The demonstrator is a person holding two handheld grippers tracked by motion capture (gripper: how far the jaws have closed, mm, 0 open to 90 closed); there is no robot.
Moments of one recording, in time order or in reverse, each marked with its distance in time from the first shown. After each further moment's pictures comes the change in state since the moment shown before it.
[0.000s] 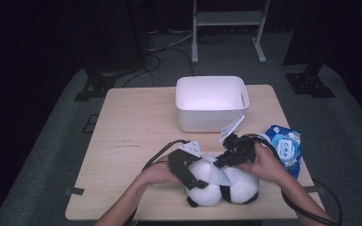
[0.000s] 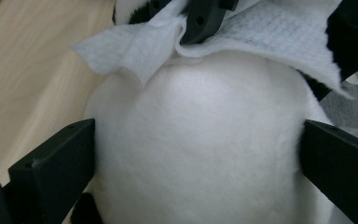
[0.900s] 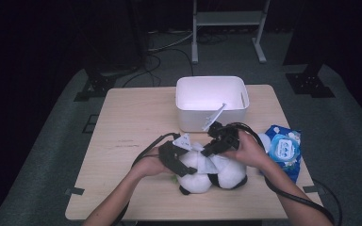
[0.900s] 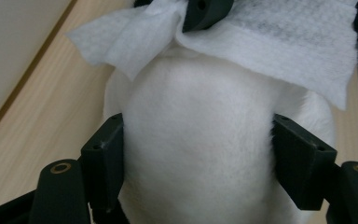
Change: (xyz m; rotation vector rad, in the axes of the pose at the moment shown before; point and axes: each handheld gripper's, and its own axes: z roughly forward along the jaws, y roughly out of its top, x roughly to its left) left arm 0.023 -0.008 -0.032 0.089 0.190 0.059; right arm -0.019 0.046 0.017 0.014 -0.011 -0.032
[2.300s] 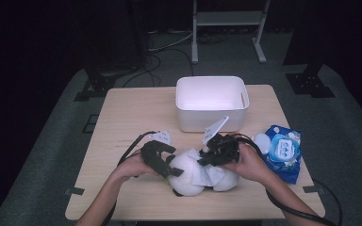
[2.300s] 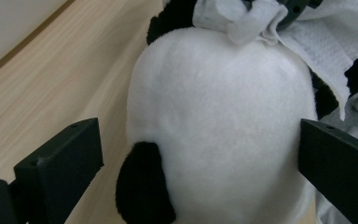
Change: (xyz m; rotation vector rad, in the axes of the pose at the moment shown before) left arm 0.010 -0.035 -0.030 -0.116 -0.111 -0.180; right arm 0.041 -0.011 -0.001 -0.078 -0.017 -0.079
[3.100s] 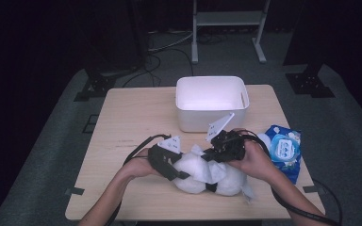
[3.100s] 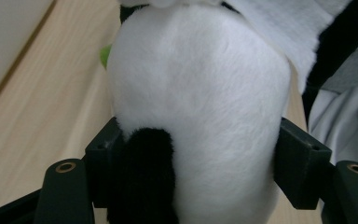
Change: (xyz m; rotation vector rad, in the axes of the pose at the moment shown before) left arm -0.024 0.020 0.007 0.069 -0.002 0.239; right arm 0.005 0.007 -0.025 -0.007 -0.077 -0.045
